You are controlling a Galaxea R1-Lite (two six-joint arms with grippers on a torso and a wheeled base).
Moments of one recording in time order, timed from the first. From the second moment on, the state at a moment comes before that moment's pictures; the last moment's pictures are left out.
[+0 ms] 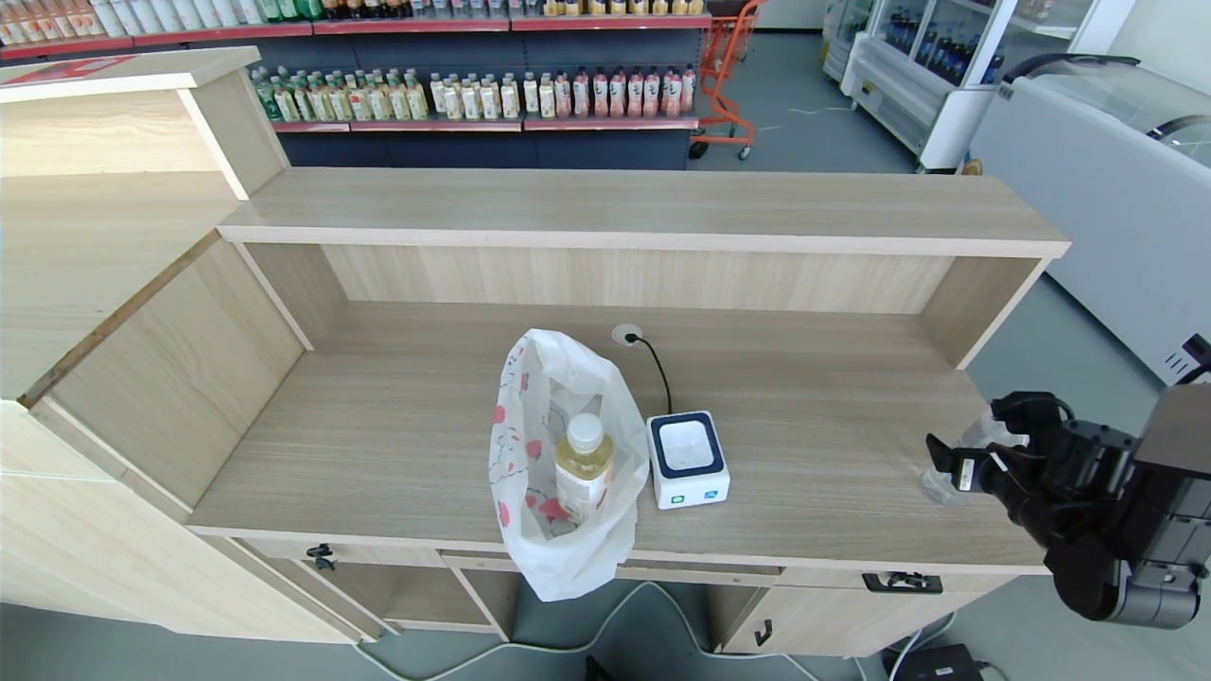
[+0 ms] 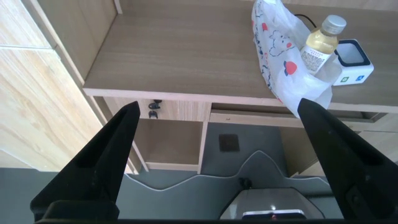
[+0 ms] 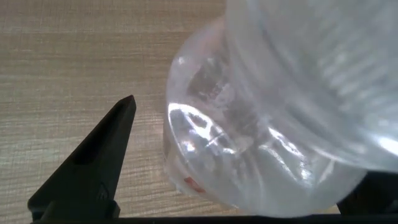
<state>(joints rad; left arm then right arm) -0.01 0.00 0.00 0.01 -0.05 -0.04 -0.20 2.35 -0.62 -1.56 -0.05 -0.16</state>
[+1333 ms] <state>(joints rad) -0.01 0.00 0.00 0.01 -0.05 -0.04 -0.26 2.32 -0.72 -1.54 0.13 -0.17</state>
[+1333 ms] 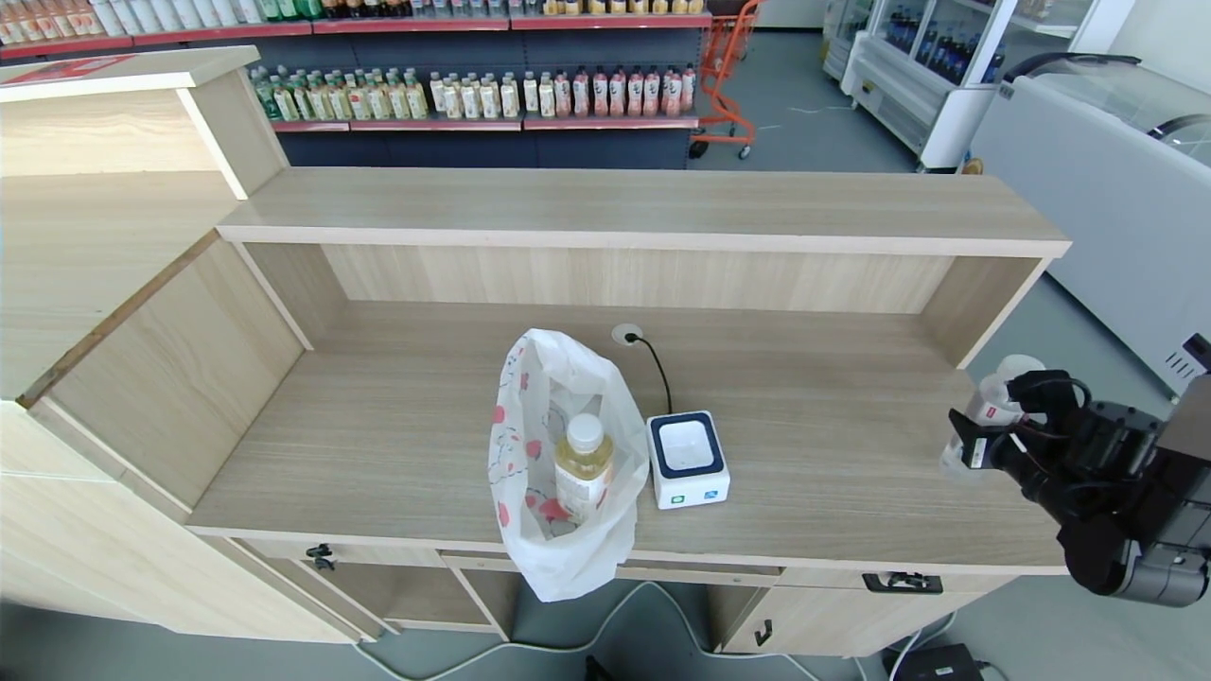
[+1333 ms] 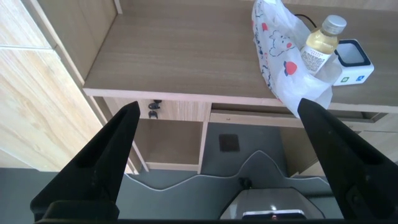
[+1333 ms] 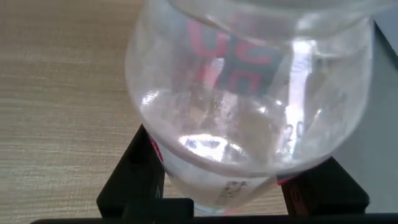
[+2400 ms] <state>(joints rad) -0.01 0.00 0.00 0.01 -0.05 -0.04 0.47 1.12 -0.71 -0.37 0.57 0.30</state>
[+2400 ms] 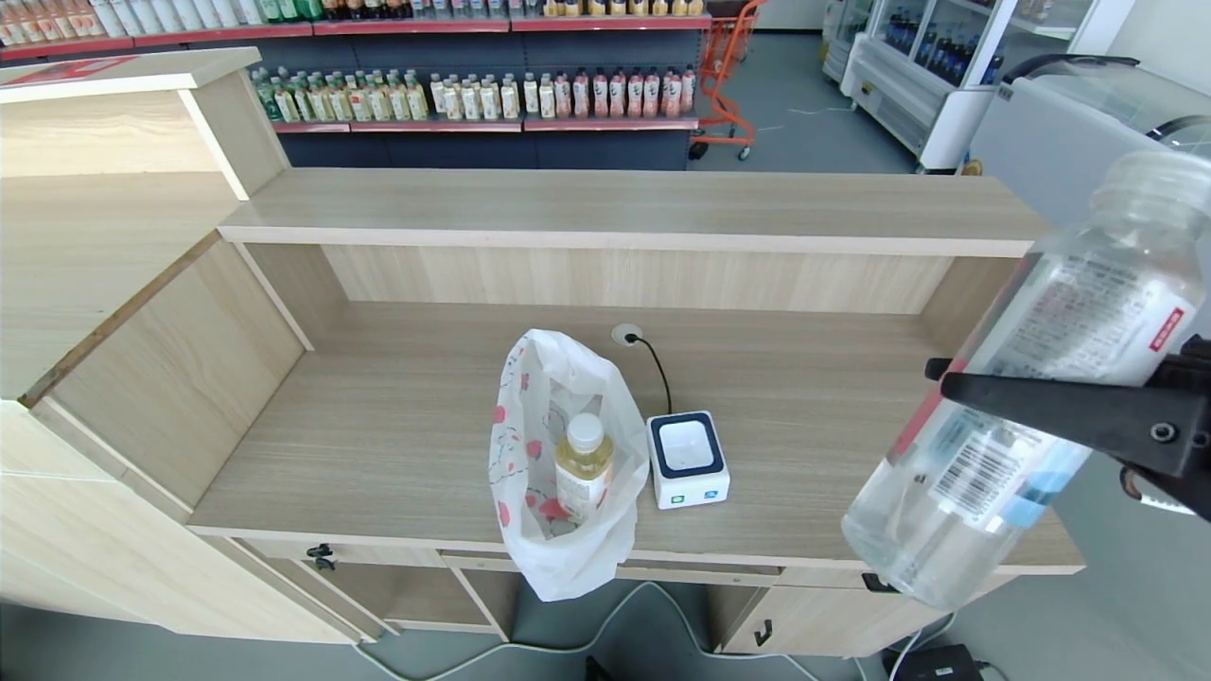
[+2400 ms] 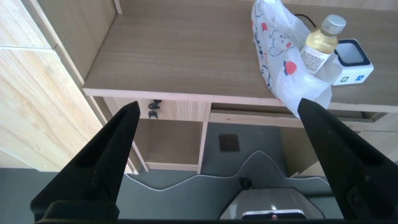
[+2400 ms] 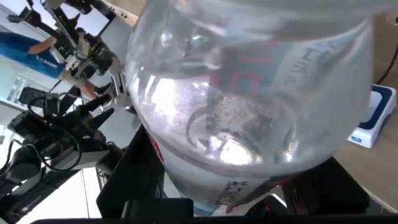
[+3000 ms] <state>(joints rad) -0.01 0.00 0.00 0.01 -0.05 -0.04 0.75 1.06 -0.84 -0.34 0.55 0.48</state>
